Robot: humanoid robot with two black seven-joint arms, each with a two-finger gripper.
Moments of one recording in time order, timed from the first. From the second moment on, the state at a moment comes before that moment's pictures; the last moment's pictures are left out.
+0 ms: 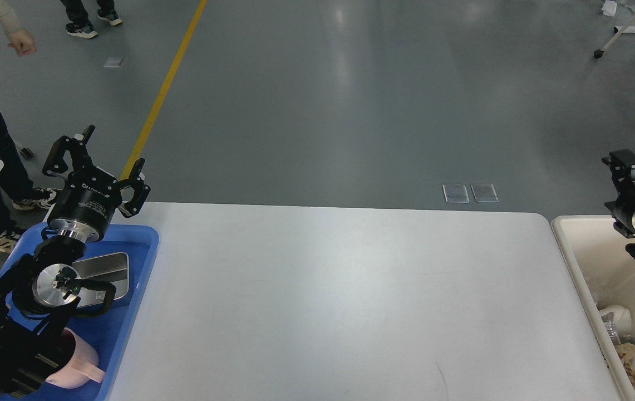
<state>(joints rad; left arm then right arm) -0.39 0.27 -1.22 -1.01 0.23 -0.23 -0.23 0.90 -0.33 0.09 -0.04 0.06 0.30 0.14</state>
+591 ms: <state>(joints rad) -0.32 0.27 -1.23 -1.02 0.16 -0.23 -0.21 0.84 -0.22 0.76 0.17 0.44 0.49 0.16</state>
